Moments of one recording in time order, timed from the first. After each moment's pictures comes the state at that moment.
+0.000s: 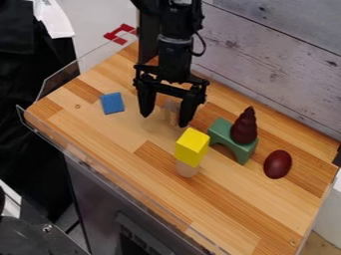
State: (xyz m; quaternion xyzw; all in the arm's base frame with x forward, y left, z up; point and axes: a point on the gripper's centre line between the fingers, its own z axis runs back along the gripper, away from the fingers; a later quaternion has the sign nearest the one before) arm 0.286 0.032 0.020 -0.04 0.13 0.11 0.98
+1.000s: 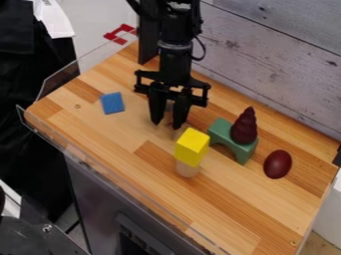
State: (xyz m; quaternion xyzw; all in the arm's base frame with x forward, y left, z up) arm 0.283 0.028 0.027 -0.05 0.10 0.13 0.98
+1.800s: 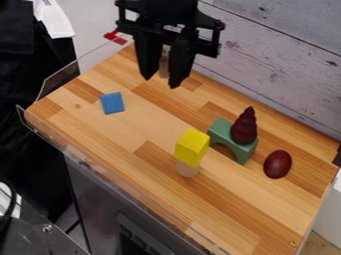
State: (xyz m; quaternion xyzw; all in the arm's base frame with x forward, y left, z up) arm 0.212 -0.017 0.158 -0.02 0.02 0.08 1.00
